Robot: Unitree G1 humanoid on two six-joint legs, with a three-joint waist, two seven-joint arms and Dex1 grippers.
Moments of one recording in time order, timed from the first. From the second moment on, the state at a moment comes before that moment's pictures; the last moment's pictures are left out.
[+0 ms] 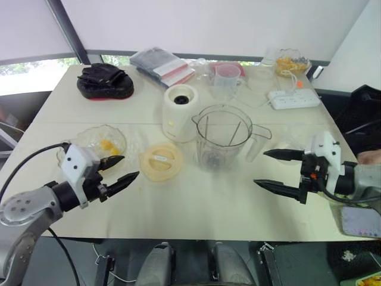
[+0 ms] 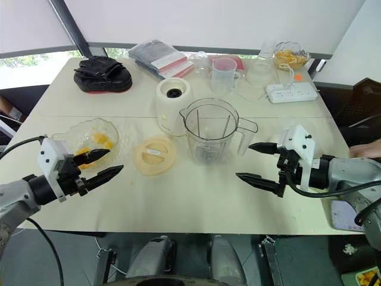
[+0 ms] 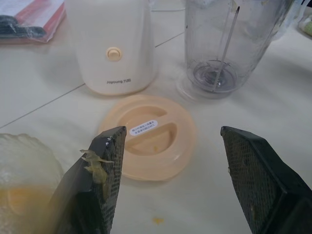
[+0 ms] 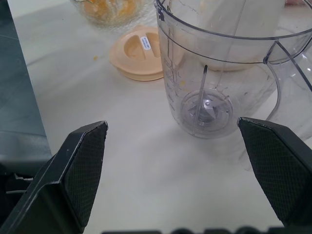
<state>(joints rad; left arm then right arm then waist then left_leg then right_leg) 0.17 0.77 0.40 -0.65 -0.67 0.63 -0.70 -0.02 -0.98 -0.34 -0.54 0.71 0.71 0.97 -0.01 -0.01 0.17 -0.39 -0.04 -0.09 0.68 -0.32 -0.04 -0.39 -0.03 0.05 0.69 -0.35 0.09</state>
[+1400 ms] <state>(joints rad) -0.16 1.12 0.30 -0.22 -0.57 0.54 -1.03 -0.01 -0.90 -0.26 -0.59 0.73 0.71 0.85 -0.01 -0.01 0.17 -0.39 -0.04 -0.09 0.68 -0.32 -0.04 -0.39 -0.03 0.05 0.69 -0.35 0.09</state>
